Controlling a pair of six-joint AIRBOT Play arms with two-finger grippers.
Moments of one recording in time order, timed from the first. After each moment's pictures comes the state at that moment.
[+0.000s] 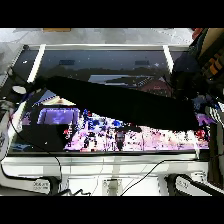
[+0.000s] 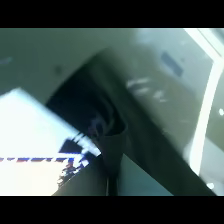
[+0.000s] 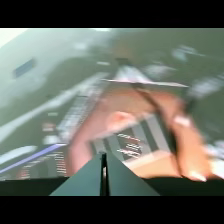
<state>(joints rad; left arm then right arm) 0.24 -1.54 1.26 0.84 -0.34 -1.32 -0.31 -1.25 1.18 -0.97 0.58 1.36</state>
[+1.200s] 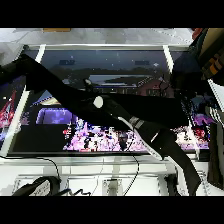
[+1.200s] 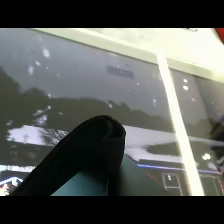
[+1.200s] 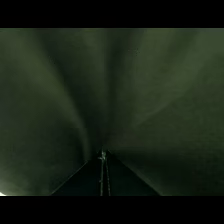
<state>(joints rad) 0.23 -1.13 1.26 0.76 -0.66 -1.08 0.81 -2.11 1.95 -0.86 0.63 1.73</state>
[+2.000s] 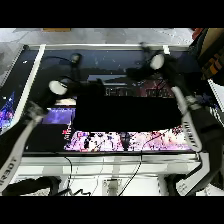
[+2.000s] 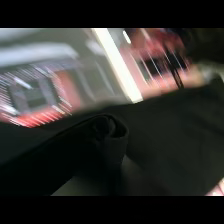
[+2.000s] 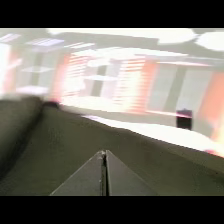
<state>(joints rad) -0.41 -1.42 1.26 0.75 -0.65 -1.09 0.18 -1.76 1.97 -1.35 1.20 1.71</state>
